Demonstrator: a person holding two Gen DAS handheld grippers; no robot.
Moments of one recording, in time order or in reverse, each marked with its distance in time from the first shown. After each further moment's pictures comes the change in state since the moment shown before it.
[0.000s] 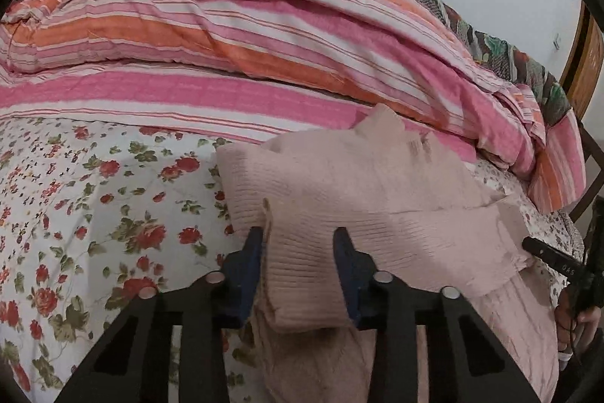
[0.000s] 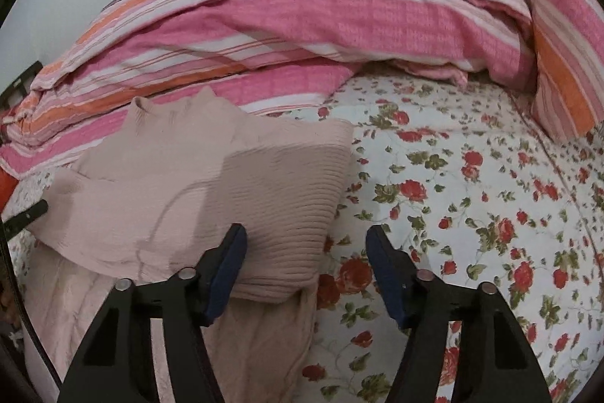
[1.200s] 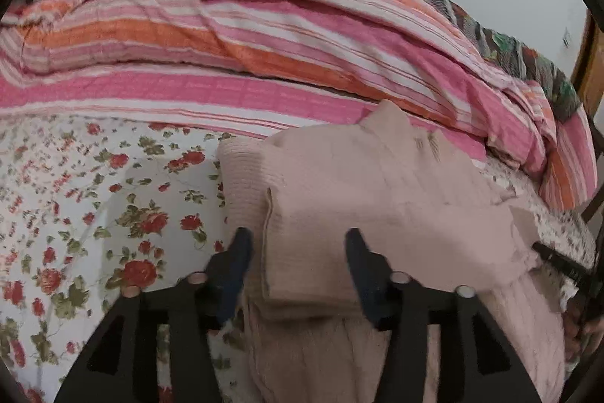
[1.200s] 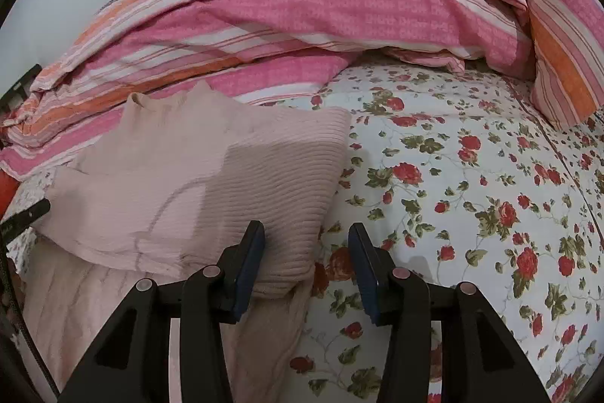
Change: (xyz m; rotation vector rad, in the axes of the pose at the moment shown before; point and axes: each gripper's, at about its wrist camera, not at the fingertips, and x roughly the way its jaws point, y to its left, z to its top) left arm -0.005 -0.011 -0.012 0.014 -0.013 0.072; right arm -0.003 -0.009 -0.009 0.011 -0.011 -0.003
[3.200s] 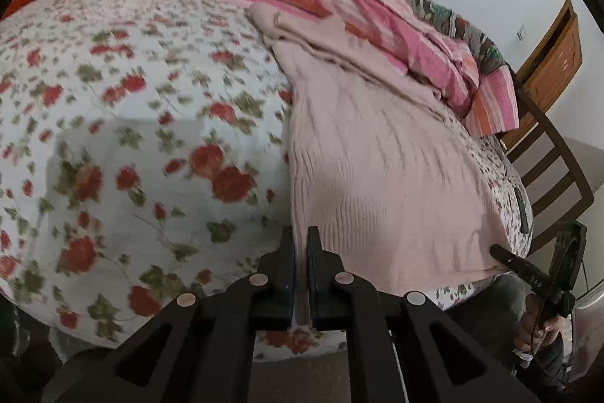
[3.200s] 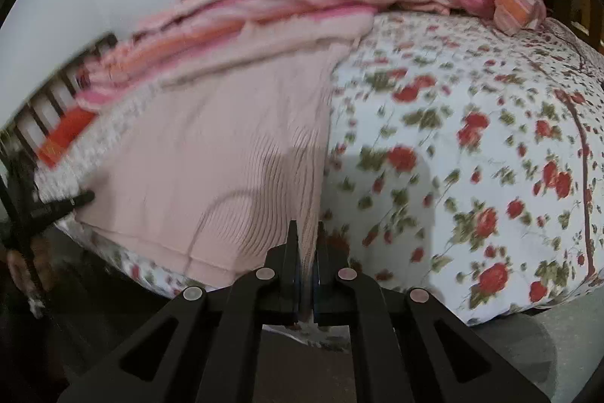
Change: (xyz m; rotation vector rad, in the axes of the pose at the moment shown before) left arm -0.171 0.033 -0.187 -0.116 0.175 -0.232; right arm -0.179 0.018 -0.224 -0.096 0.075 0.176
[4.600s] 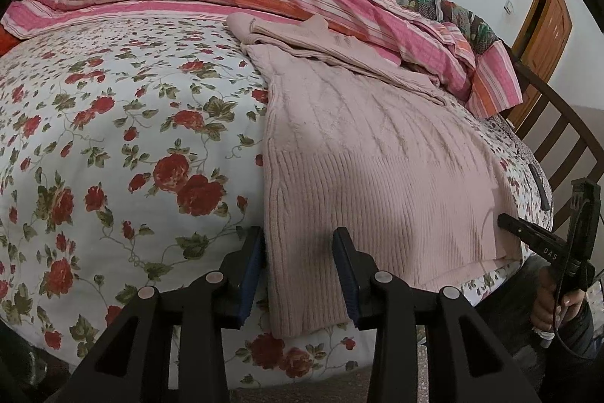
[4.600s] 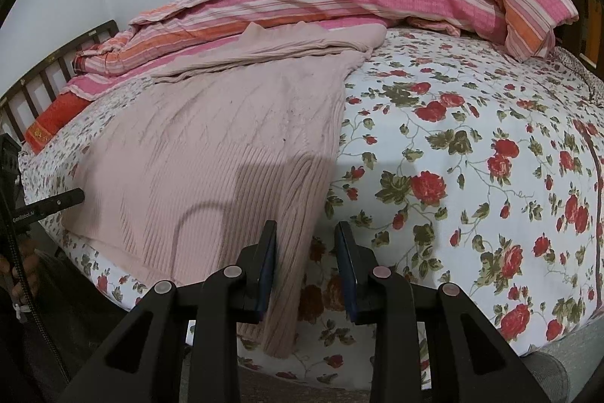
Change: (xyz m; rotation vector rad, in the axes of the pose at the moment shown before) left arm 0.013 -0.019 -0.009 0.136 -0.070 0.066; right arm 0.026 0.003 0.008 -0.044 -0.090 -0.051
